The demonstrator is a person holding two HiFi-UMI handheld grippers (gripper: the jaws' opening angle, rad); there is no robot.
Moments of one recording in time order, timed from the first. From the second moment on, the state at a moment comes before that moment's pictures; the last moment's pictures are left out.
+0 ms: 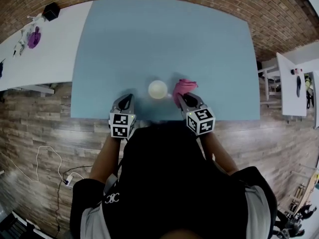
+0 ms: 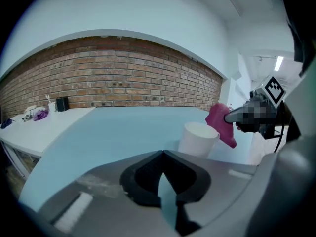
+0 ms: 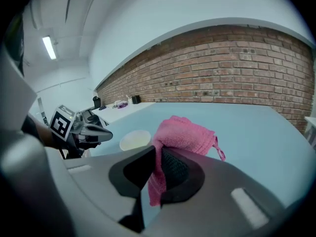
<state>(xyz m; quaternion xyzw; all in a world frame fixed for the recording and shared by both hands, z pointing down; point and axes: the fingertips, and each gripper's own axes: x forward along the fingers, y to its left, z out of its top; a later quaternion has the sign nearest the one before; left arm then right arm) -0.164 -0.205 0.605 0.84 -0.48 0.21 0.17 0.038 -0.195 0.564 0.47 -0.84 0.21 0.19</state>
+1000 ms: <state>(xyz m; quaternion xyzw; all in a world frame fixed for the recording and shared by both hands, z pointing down) -0.120 -0.108 0.582 0.81 -0.53 0.19 0.16 0.102 -0.109 0.520 0.47 -0.85 0.19 0.13</state>
